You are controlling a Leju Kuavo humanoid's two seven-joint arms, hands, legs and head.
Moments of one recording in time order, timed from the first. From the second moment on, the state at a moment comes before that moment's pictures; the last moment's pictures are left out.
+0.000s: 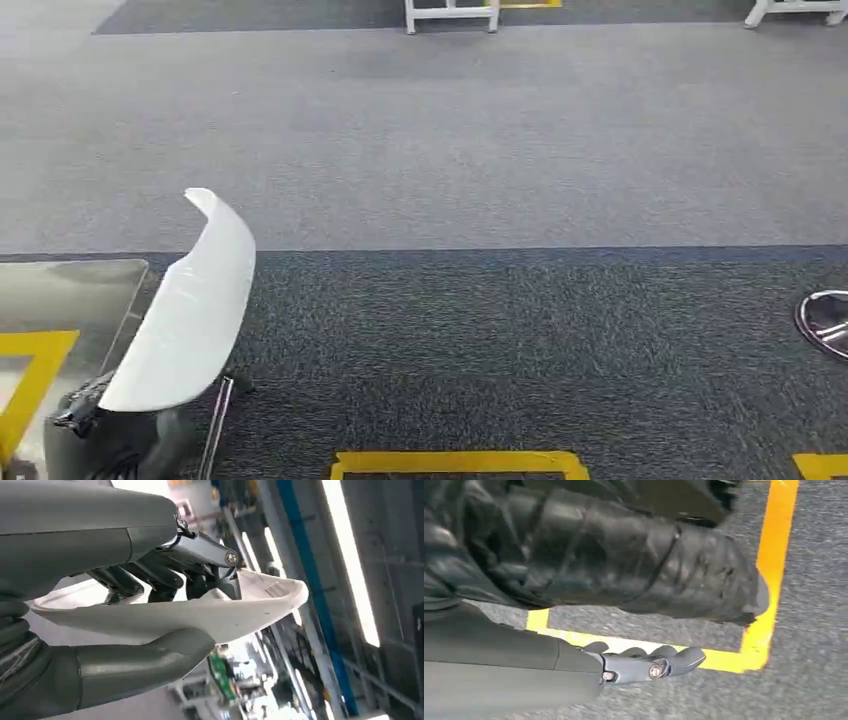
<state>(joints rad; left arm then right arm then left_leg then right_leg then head) 0.34 0.20 -0.48 -2.13 -0.18 0.38 -0.70 -0.06 0.13 -1.17 -0.21 1.14 -0.05 -0.52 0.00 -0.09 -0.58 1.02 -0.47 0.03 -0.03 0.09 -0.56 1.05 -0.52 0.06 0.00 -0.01</state>
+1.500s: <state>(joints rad) 0.53 0.25 -0.18 -2.28 -0.27 0.48 -0.70 -0.05 0.14 -1.18 -0.21 1.16 -0.03 -0.51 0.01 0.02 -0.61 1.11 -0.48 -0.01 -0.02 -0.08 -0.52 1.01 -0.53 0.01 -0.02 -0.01</state>
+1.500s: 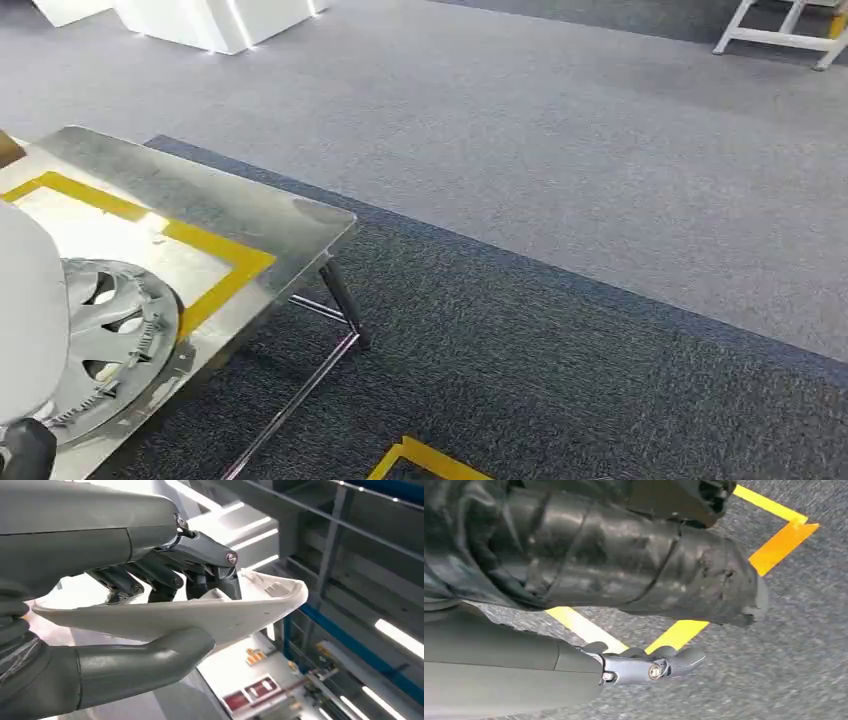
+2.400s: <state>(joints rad) 0.56 0.10 0.09 -2.27 -0.21 0.27 -0.70 -0.05 0.14 -1.18 -0.21 1.16 -0.03 -0.51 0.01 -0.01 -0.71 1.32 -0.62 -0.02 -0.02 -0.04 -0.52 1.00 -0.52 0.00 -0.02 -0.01</state>
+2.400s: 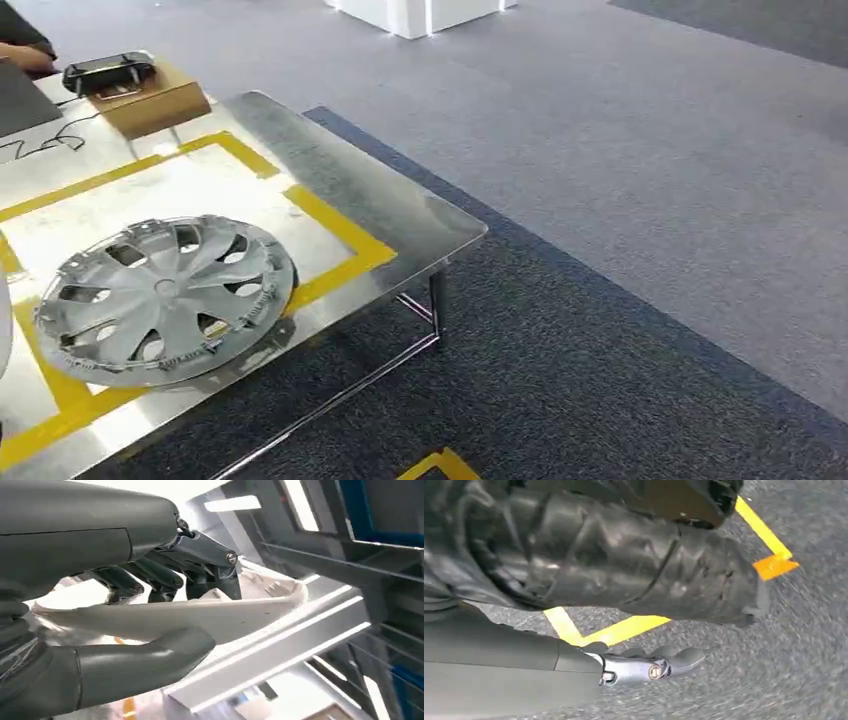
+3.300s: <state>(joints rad) 0.43 -0.15 0.57 -2.06 -0.23 -0.17 -0.70 -0.05 0.15 -1.18 -0.21 1.18 -0.01 -0.53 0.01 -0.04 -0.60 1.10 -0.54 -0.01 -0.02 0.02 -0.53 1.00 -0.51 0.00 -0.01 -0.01</state>
